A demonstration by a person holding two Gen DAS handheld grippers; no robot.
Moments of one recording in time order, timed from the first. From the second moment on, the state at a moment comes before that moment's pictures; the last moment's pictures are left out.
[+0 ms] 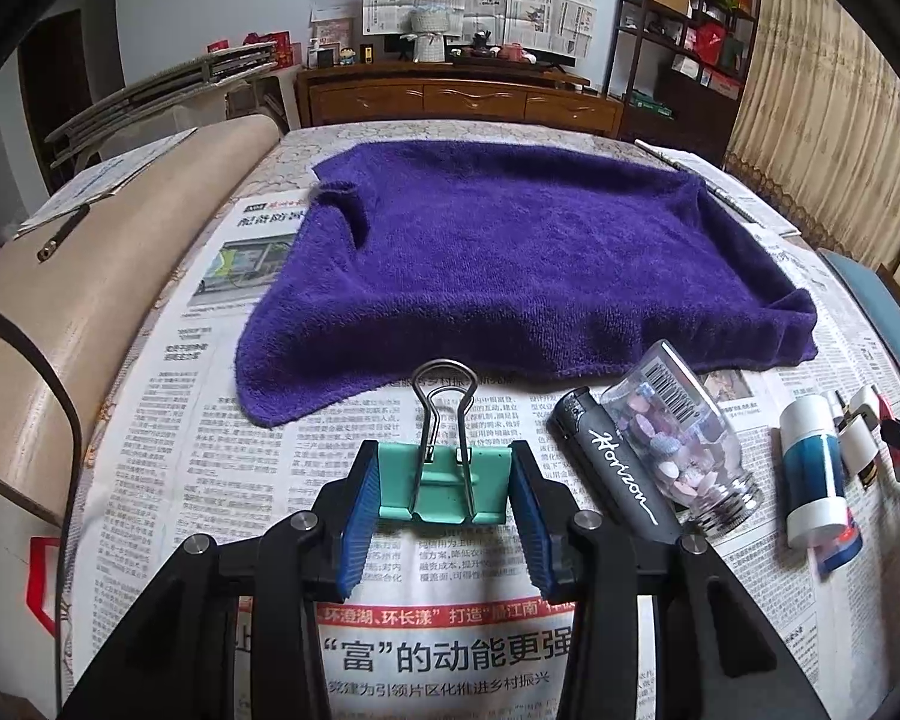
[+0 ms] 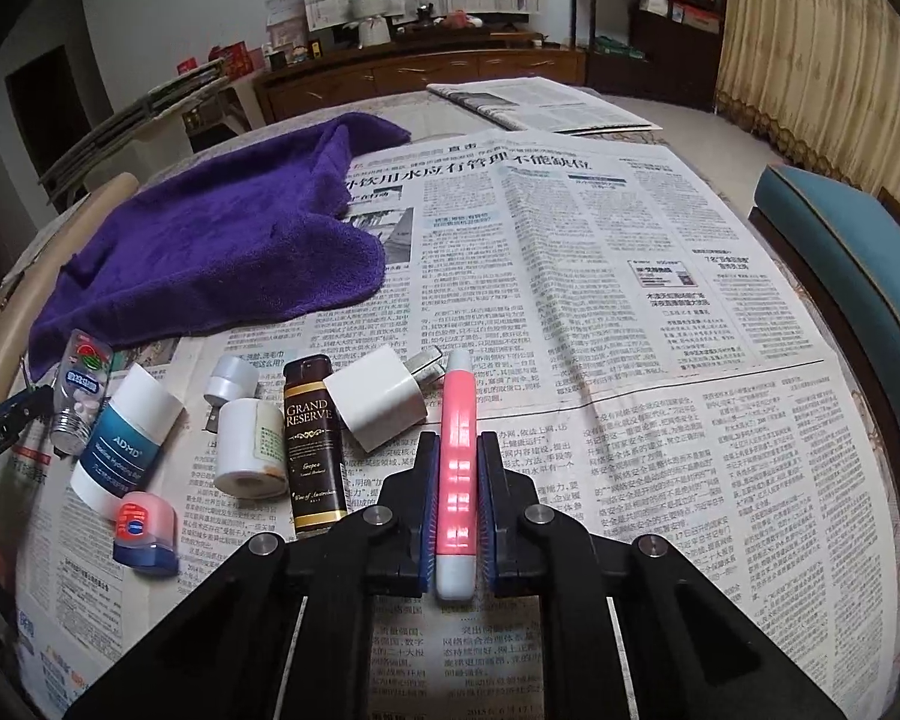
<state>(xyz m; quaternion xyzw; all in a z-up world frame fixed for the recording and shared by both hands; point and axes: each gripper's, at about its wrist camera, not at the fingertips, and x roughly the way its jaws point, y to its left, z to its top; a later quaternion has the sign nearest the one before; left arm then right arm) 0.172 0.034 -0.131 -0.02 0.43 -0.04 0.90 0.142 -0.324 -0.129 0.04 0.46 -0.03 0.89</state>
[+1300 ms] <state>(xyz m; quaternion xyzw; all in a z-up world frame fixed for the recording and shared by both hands) 0.386 -0.006 -0.107 -0.02 0.47 -0.08 0.88 0.387 -0.165 -0.100 0.03 0.48 0.13 0.87</state>
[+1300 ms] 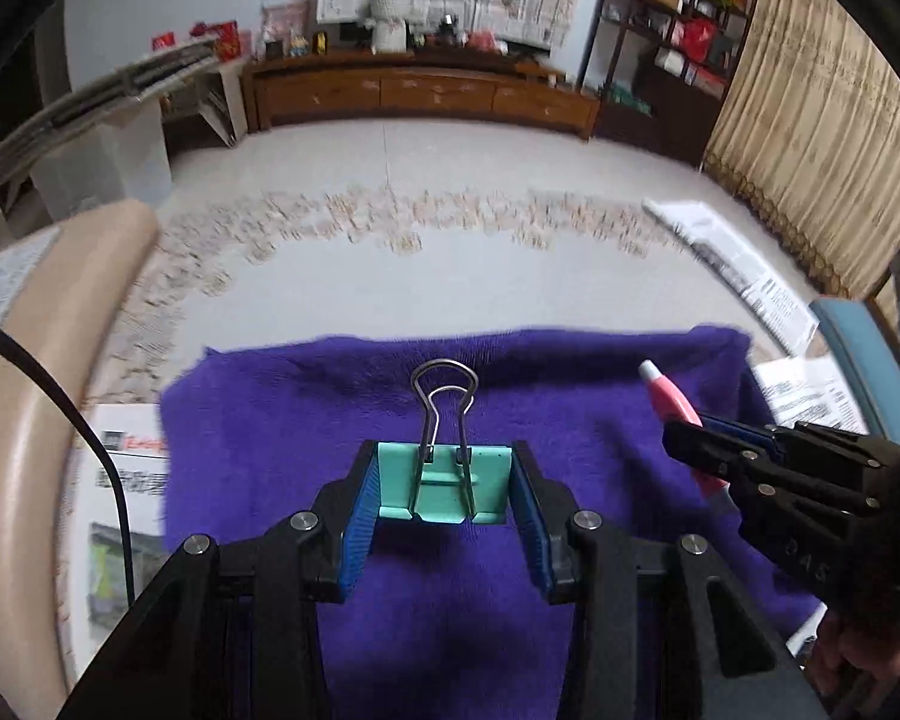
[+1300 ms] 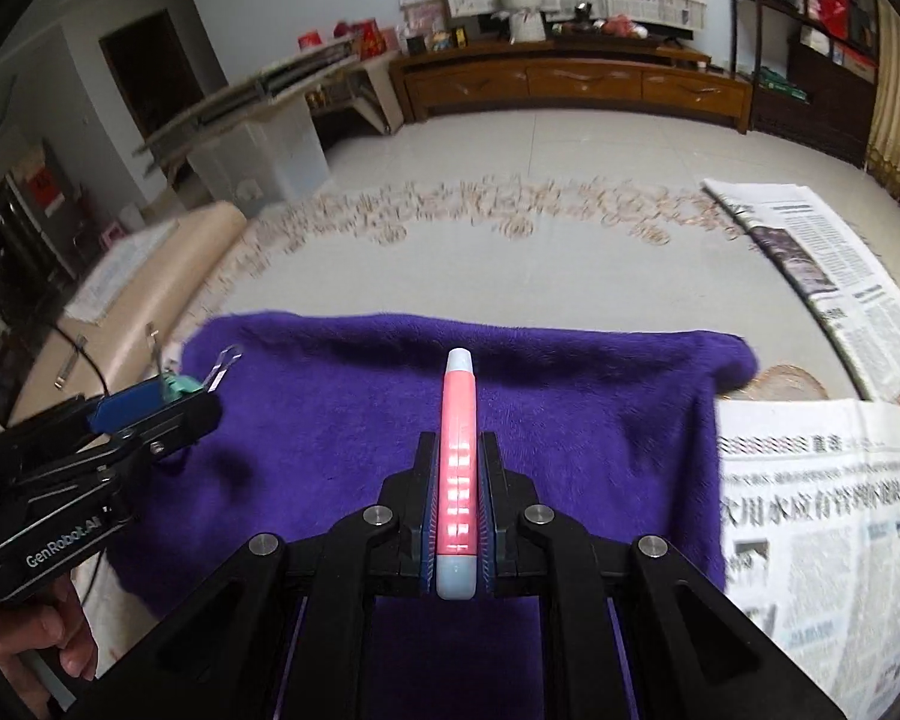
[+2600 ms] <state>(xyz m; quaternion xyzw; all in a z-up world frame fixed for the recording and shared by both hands) 0.238 0.027 -0.100 -0.07 0.51 -0.04 0.85 0.264 -0.230 -0.055 0.05 0.48 0.14 0.86</state>
